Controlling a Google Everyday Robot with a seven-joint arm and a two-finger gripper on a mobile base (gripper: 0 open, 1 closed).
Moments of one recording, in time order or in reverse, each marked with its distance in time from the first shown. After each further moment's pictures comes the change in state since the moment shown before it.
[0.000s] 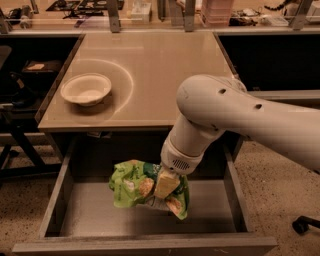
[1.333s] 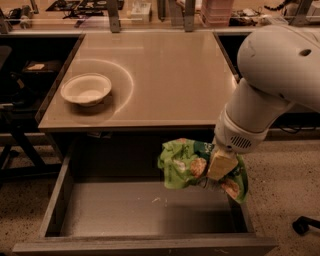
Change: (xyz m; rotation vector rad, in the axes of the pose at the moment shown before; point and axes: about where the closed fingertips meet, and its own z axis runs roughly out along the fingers) arm 0.084 -0.015 -0.112 0.149 0.131 0.081
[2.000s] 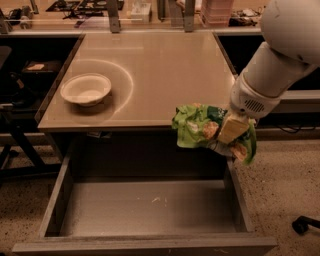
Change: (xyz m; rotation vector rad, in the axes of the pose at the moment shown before) arm 0.001 -0.077 -0.041 0.125 -0.054 0.048
